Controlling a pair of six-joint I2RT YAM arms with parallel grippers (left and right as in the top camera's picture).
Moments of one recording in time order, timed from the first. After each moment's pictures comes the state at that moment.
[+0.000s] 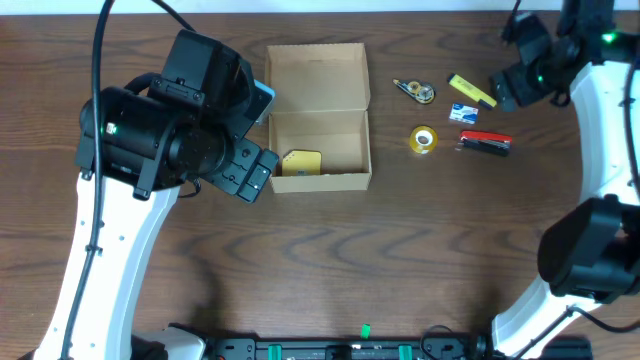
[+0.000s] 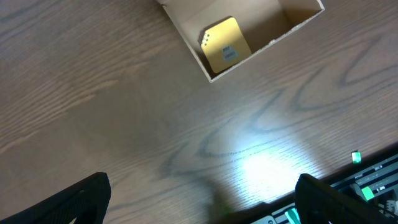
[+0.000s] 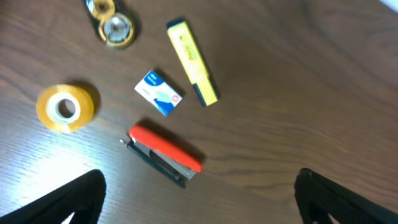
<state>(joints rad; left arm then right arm) -0.39 1.52 2.00 -1.69 -0.01 0.17 -0.16 1.92 1.80 -1.02 -0.08 -0.61</state>
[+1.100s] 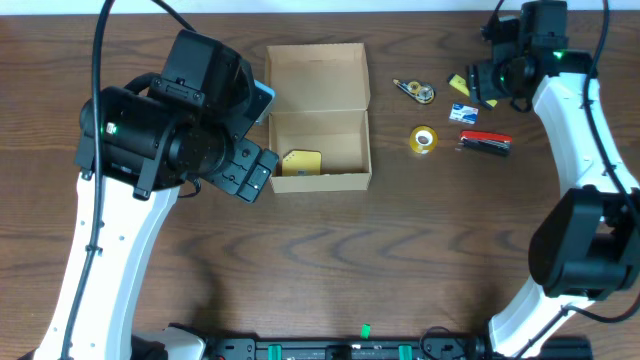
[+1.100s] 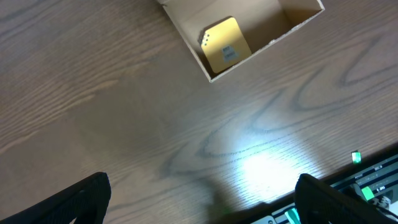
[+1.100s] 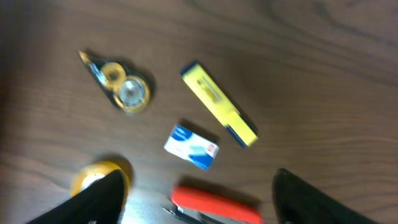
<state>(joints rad) -0.39 1.52 2.00 -1.69 -0.01 0.17 -0.06 1.92 1.65 -0.74 -0.08 -0.18</state>
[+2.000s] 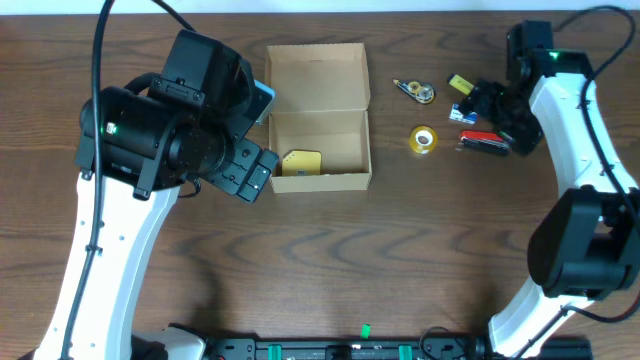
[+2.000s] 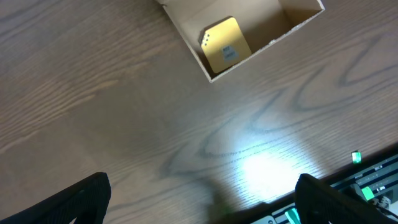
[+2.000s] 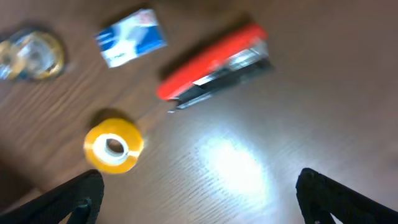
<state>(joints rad) -0.39 1.52 2.00 -1.69 -0.01 0.17 -0.06 1.92 1.65 -1.15 0.07 0.75</state>
